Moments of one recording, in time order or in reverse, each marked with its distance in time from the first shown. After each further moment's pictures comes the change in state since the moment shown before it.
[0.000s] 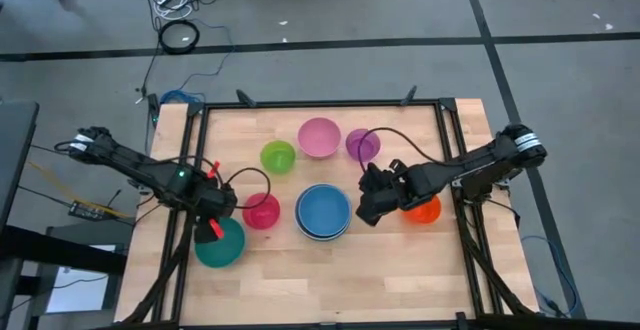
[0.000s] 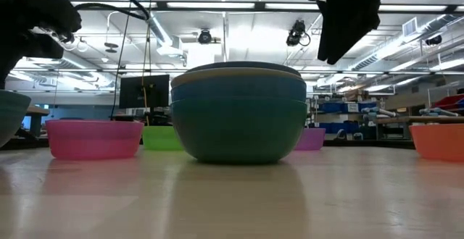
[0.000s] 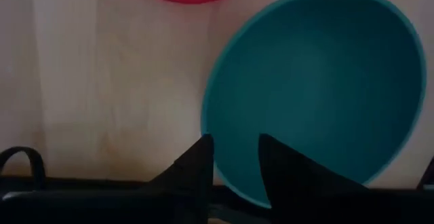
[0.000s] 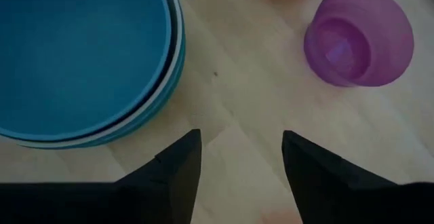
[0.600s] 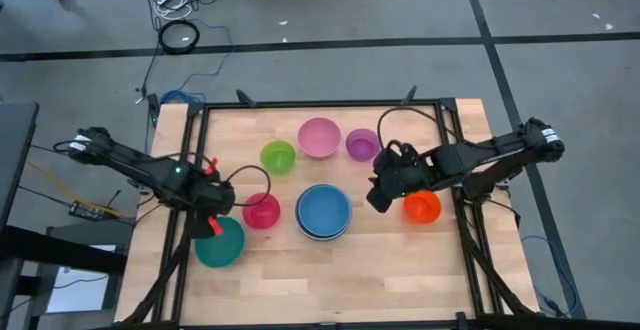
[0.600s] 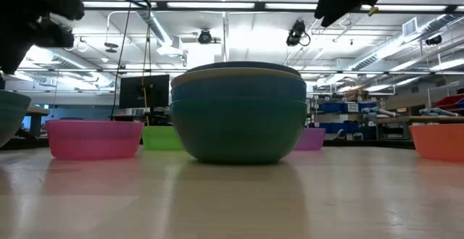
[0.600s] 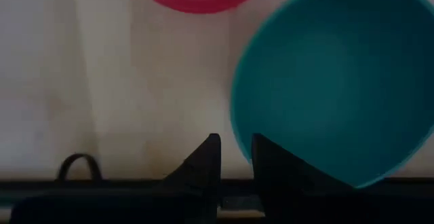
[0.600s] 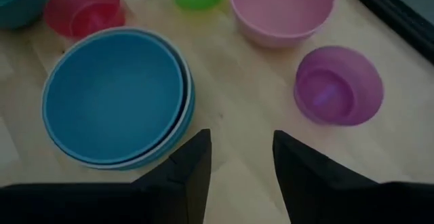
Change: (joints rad) left arm 0.012 -0.007 0.047 -0.074 -0.076 0.152; right arm -0.030 -0.182 0.039 0.008 0.028 -0.082
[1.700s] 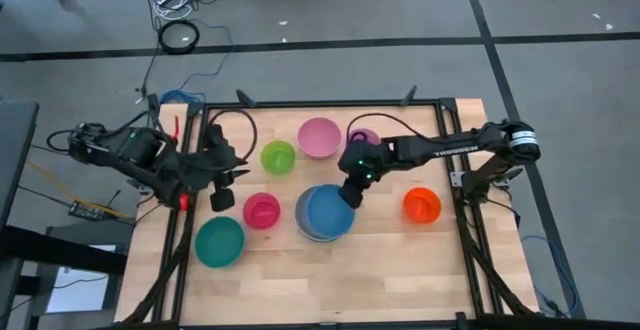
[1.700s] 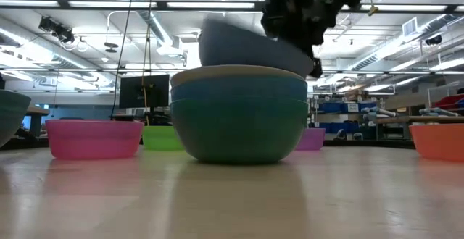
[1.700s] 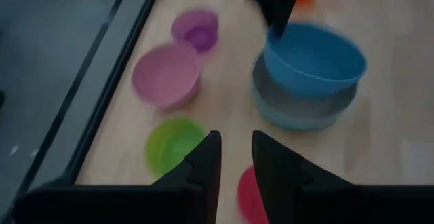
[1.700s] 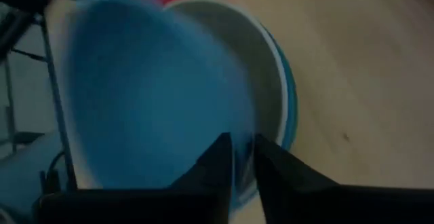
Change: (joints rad) left arm 0.008 0.094 0.635 0.032 -0.572 0.058; right arm -0.327 0.196 -0.184 0.546 -0.706 -0.223
